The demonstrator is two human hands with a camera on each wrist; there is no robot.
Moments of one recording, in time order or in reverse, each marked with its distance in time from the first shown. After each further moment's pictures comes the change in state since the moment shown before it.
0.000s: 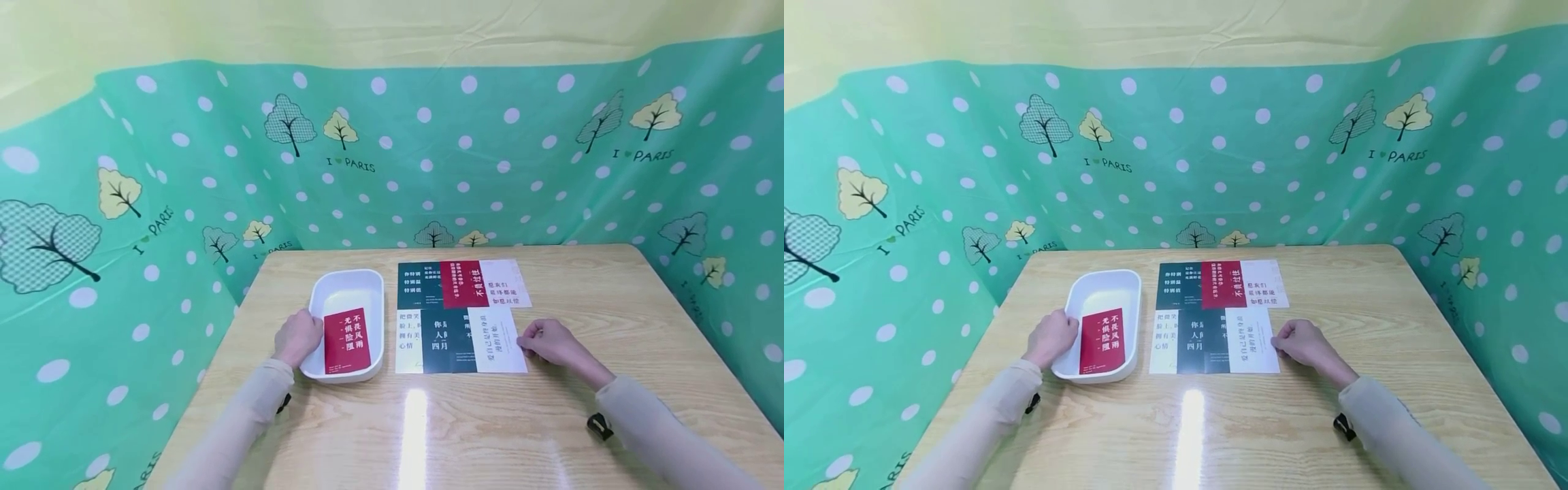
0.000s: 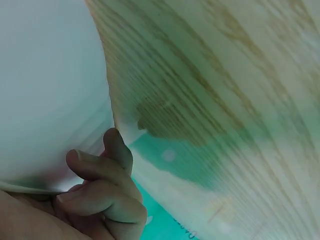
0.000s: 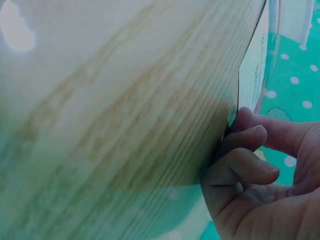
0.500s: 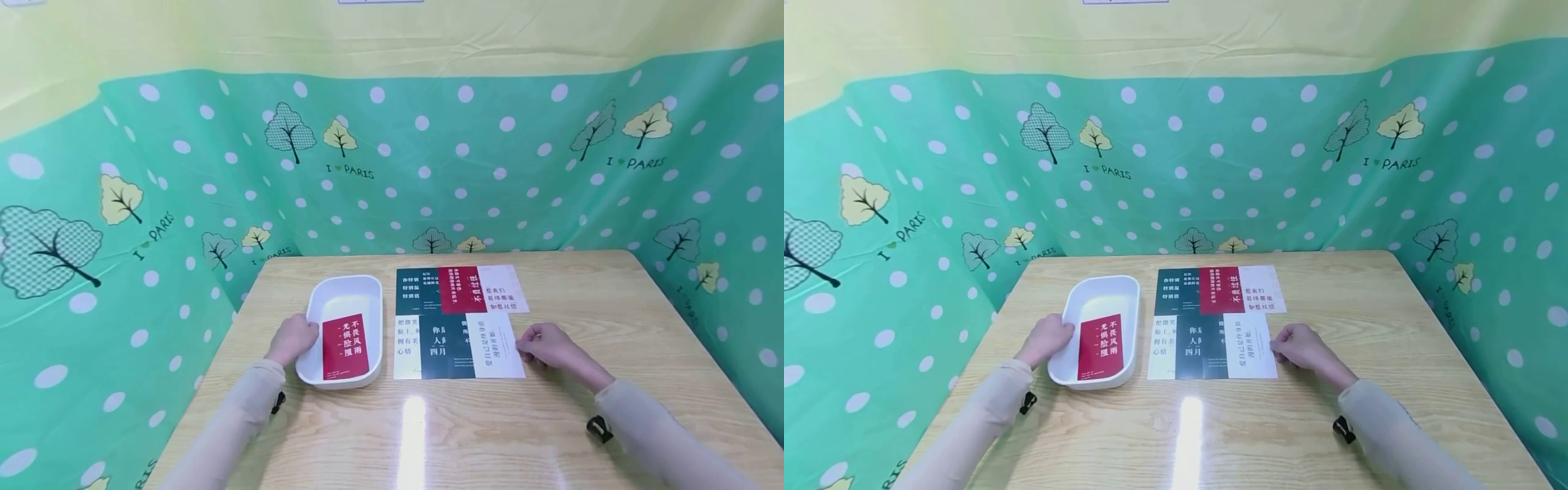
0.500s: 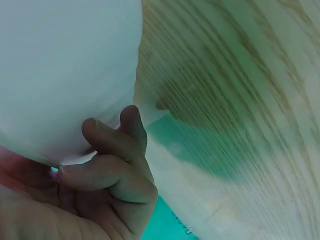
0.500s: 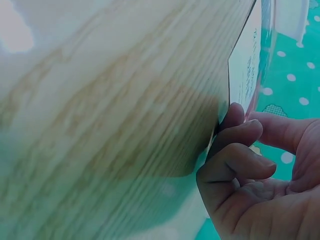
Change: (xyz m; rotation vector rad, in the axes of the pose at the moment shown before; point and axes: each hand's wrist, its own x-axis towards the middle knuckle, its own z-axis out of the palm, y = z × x) left_hand 0.008 -0.007 -0.010 -0.116 -0.080 0.074; right_hand -0.007 -0.008 -0.004 0.037 -0.017 0.013
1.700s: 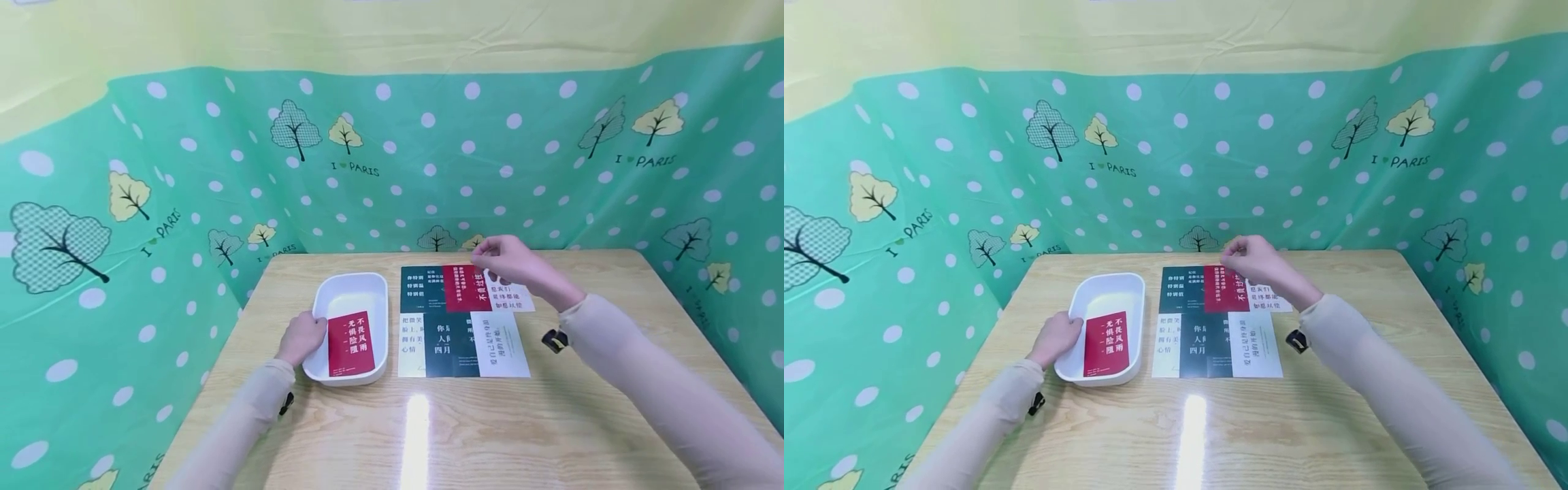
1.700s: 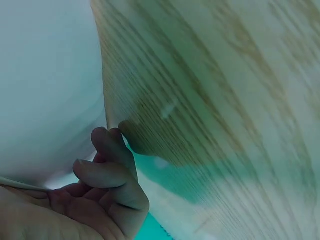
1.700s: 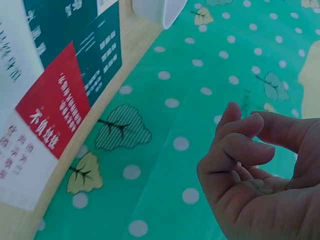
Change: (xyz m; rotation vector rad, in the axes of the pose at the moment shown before) left_hand -0.001 0.000 0.011 -0.072 0.063 -0.021; right_hand 0.016 -0.177 -0.045 0.073 -0.065 -0.274
